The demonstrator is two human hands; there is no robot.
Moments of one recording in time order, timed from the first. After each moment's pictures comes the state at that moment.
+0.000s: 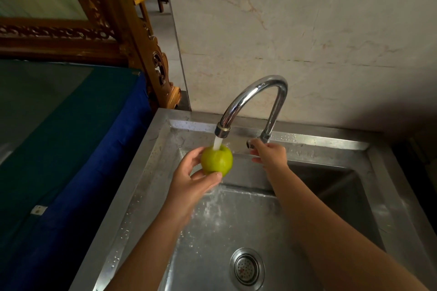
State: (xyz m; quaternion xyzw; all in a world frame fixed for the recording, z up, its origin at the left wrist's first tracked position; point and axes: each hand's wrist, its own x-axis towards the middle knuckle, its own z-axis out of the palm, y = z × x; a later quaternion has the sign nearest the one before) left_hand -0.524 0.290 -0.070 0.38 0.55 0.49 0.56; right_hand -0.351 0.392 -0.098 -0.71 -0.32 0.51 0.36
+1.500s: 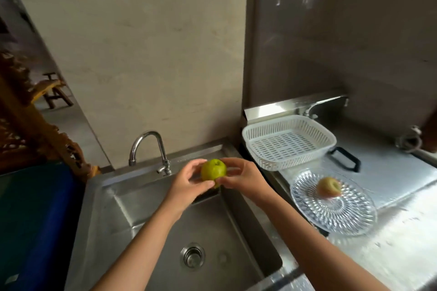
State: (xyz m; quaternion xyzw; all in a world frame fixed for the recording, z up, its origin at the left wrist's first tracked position) left_hand -0.375 0.083 0.136 0.62 0.35 0.36 0.60; right_hand -0.219 0.026 0.140 -0.62 -0.48 0.37 0.49
